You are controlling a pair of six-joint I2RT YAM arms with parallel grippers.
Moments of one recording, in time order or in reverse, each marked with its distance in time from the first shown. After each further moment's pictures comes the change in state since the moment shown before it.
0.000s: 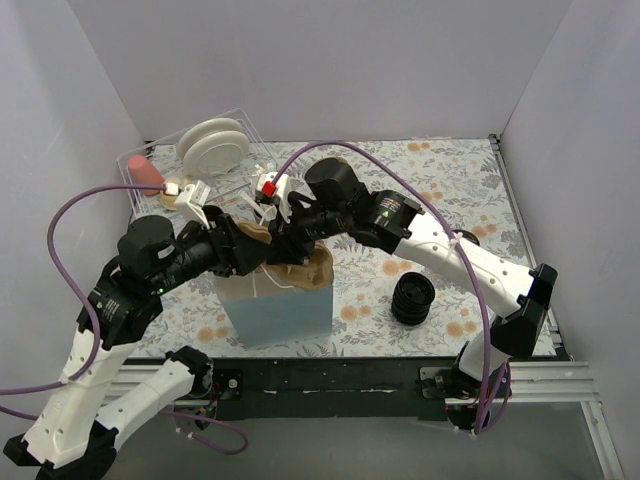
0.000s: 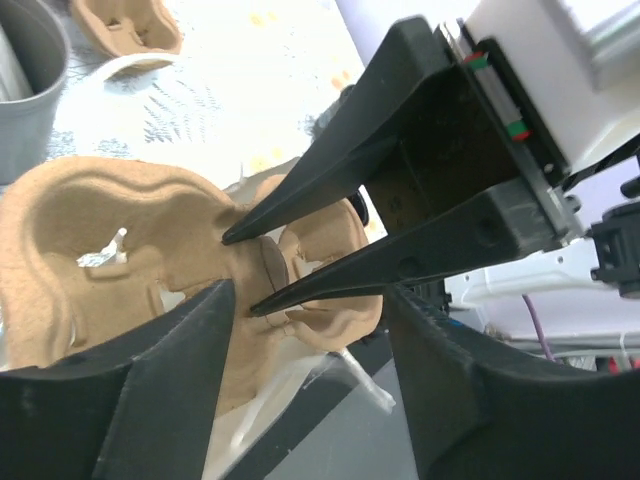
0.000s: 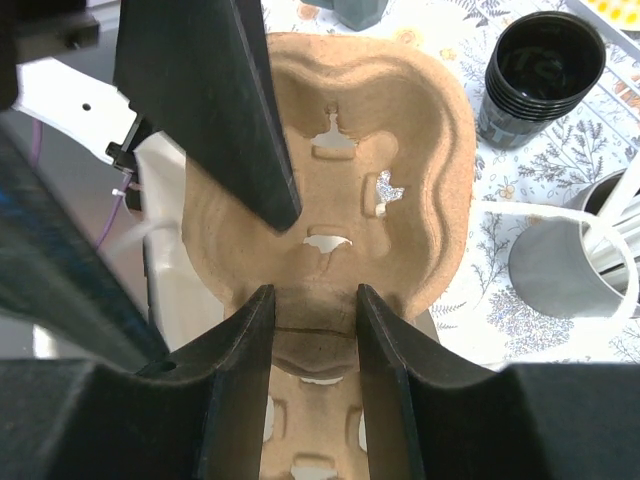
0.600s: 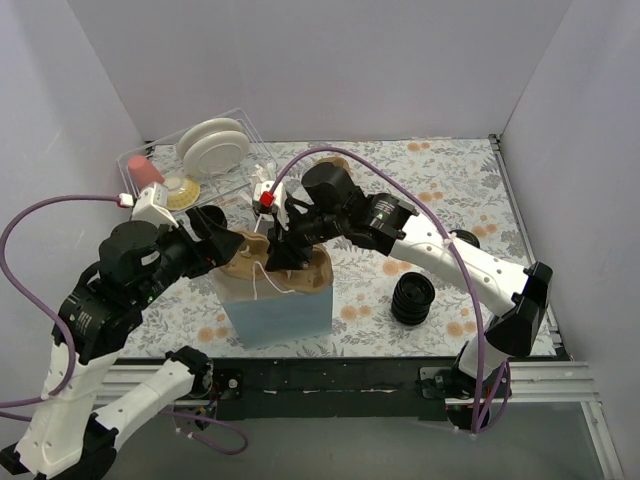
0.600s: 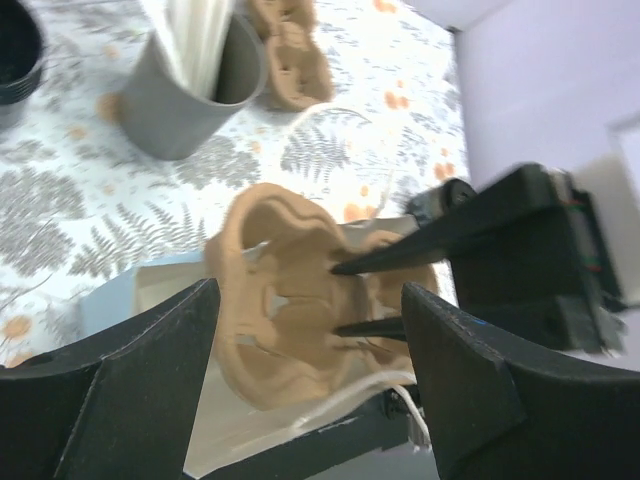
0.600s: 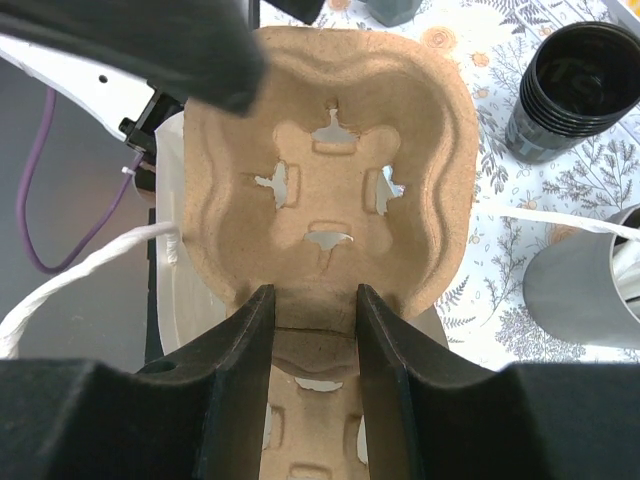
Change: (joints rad) left arm 0.000 -0.004 0.151 -0.236 -0.365 -0.119; right arm 0.000 0.017 -0.032 0.022 -0.076 -0.063
